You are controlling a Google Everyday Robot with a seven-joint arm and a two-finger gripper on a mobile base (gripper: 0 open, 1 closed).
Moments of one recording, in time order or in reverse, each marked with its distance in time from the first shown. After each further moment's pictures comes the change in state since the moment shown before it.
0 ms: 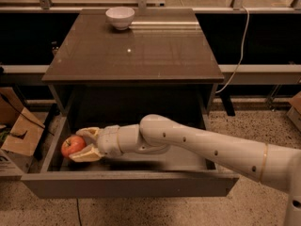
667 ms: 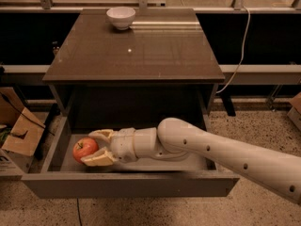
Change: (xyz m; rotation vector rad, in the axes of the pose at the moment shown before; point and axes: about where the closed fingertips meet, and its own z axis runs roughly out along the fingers) arm -0.014 0.023 -0.059 0.064 0.026 0.031
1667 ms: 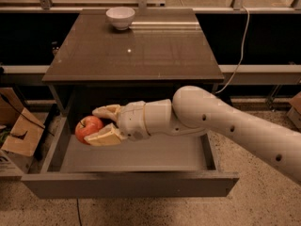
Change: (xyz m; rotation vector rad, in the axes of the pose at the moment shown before) arm -0.090 -0.005 -0.060 0.012 0.041 -0.047
